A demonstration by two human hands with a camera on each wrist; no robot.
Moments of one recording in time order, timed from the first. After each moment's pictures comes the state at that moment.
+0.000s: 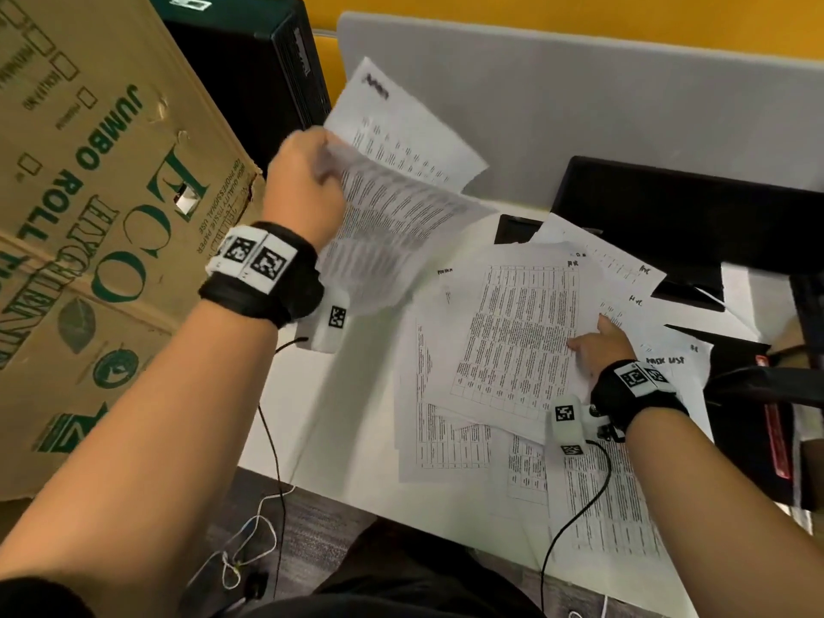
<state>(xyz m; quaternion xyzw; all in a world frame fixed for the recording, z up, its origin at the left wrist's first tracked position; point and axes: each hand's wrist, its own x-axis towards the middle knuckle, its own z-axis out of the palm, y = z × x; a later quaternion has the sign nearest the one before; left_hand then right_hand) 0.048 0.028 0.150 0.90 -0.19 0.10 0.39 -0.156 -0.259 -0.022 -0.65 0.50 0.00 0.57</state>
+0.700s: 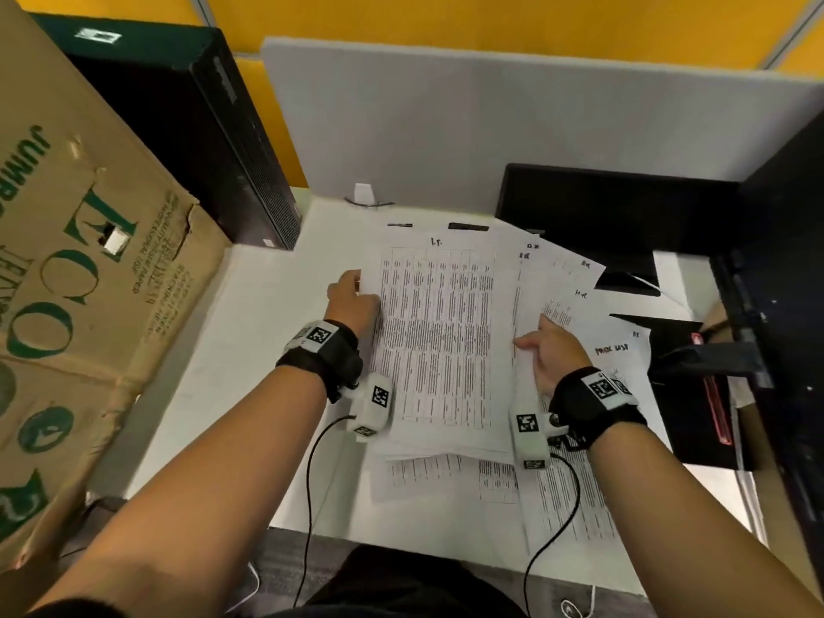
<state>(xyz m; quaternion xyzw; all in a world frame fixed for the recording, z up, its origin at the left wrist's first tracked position) 0.017 -0.035 0.005 0.84 -0.02 -0.23 0.48 -0.168 -0.240 -0.002 -0.53 0.44 -0.03 0.72</state>
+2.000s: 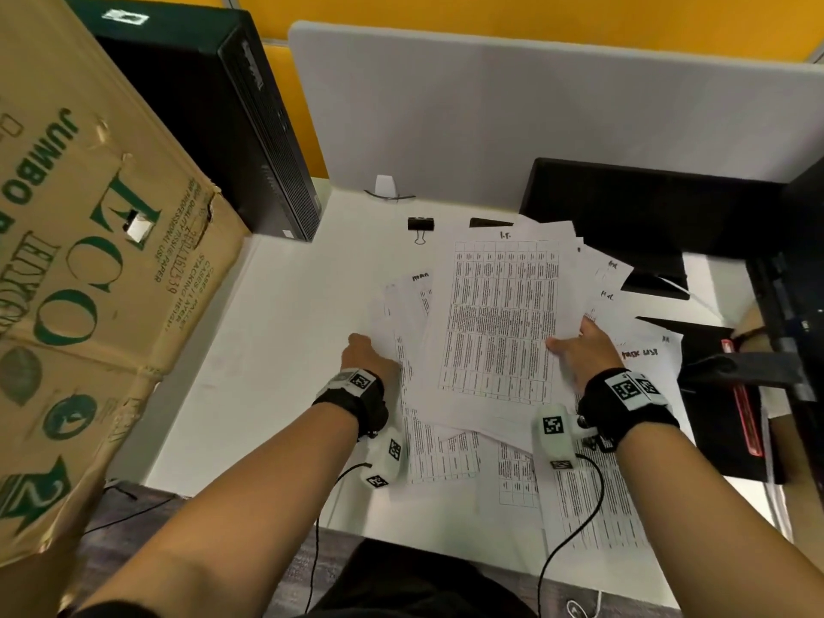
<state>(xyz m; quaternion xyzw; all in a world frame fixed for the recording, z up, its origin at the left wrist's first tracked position) -0.017 0.000 -0.074 0.89 0.08 -0.31 0.32 -0.170 -0.253 -0.011 -0.66 0.49 -0.02 0.57</state>
